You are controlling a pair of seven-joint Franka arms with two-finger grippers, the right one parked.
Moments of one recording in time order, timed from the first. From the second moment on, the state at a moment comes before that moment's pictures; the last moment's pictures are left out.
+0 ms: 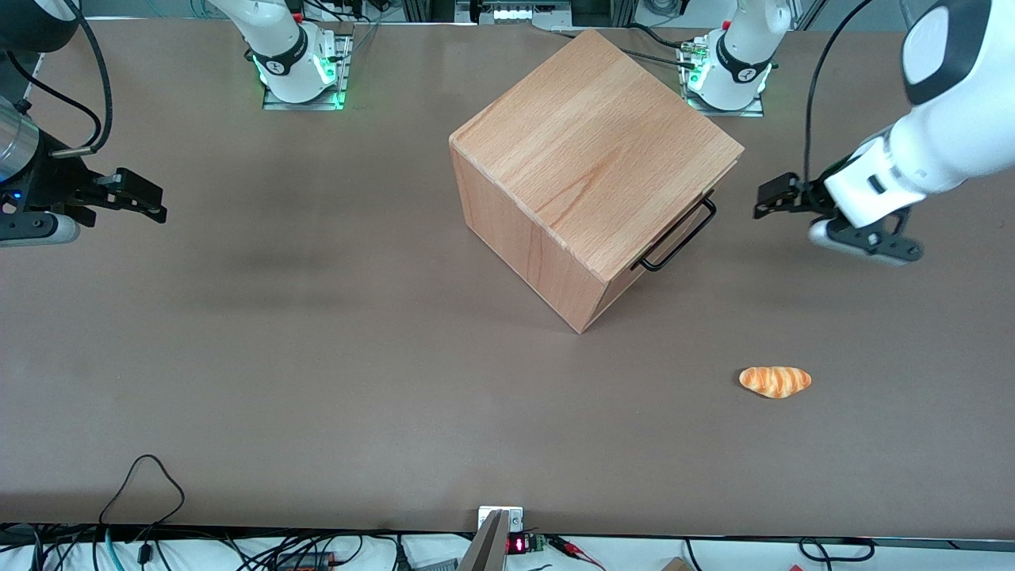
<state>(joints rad) 0.08 0.07 -0.21 -1.75 -0.21 1.72 0.13</state>
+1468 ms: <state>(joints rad) 0.06 0.14 -0.32 -1.93 -0.26 2.01 0.38</state>
